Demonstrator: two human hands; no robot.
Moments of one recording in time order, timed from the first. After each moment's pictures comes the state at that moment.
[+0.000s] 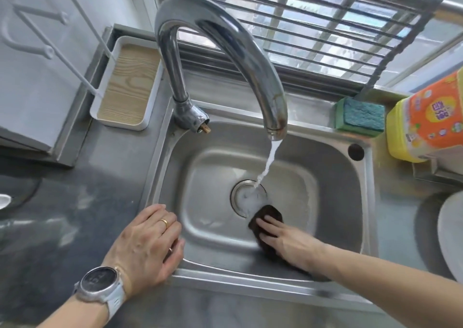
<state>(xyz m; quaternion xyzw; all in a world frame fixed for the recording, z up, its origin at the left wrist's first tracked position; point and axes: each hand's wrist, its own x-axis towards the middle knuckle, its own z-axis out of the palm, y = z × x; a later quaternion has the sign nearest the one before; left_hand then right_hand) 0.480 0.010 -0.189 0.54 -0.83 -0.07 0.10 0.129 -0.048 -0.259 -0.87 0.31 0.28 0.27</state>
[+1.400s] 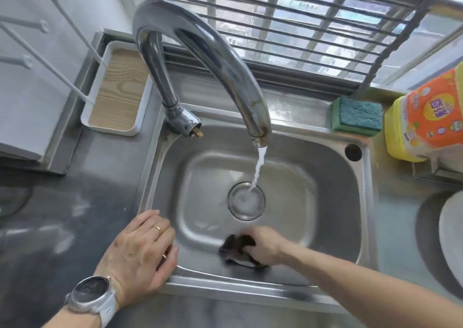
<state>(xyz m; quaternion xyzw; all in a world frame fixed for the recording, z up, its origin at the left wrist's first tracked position) 0.479 0.009 -0.189 0.54 -0.83 -0.07 0.09 0.196 -0.052 -0.244 -0.69 0.50 0.24 0.47</state>
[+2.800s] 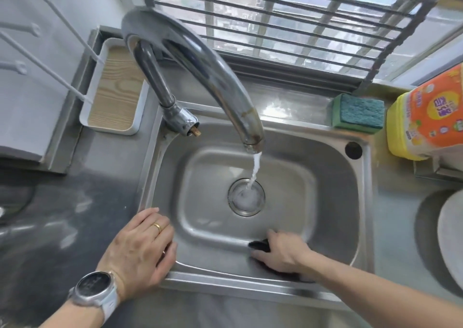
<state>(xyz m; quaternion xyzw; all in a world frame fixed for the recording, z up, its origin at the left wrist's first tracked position) 0.479 0.008 -0.188 0.54 -0.84 -0.07 0.07 0.160 -0.041 -0.223 -0.67 0.54 0.34 0.37</state>
